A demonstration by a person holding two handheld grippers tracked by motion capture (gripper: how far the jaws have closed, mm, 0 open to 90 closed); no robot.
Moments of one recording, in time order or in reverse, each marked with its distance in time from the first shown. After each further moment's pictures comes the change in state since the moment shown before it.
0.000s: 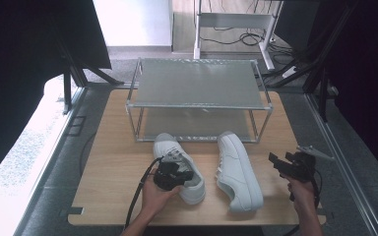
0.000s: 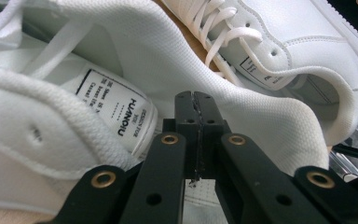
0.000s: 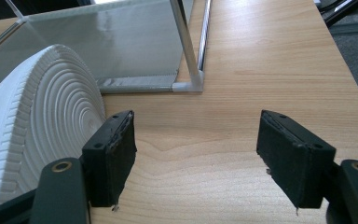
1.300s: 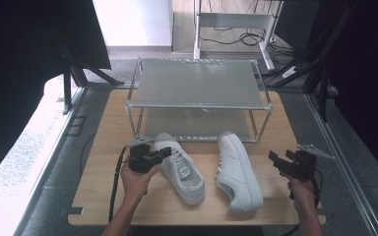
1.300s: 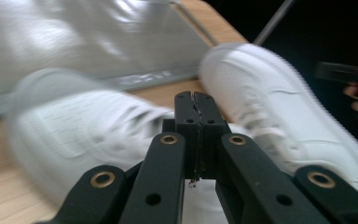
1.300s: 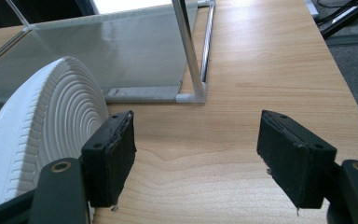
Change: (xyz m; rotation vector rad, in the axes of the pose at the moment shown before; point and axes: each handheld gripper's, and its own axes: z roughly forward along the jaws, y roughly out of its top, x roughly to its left) left arm 0.036 0.022 -0.057 -0.276 0.058 -0.092; right arm 0.005 0.005 -0.003 -0.032 0.001 -0.017
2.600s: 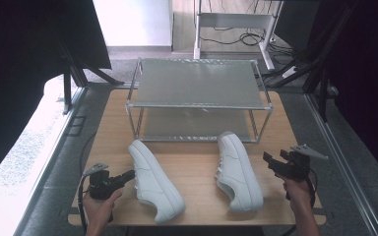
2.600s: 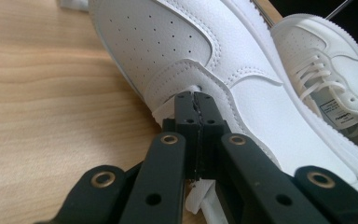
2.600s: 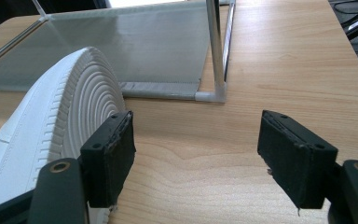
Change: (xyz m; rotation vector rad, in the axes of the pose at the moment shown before) left arm 0.068 -0.084 -0.079 -0.015 0.134 -0.194; right arm 0.013 -0.003 0.004 0.006 0.040 -0.048
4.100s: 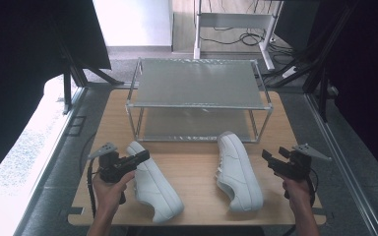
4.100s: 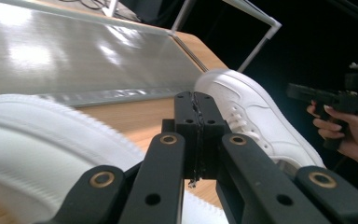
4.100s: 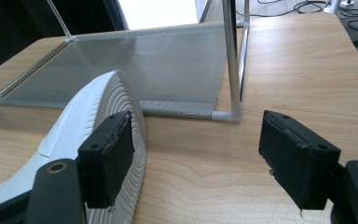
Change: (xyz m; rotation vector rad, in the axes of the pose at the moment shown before) left arm -0.046 0.057 -0.002 -0.120 -0.176 0.090; right arm 0.006 0.005 -0.007 -0.072 0.057 -0.001
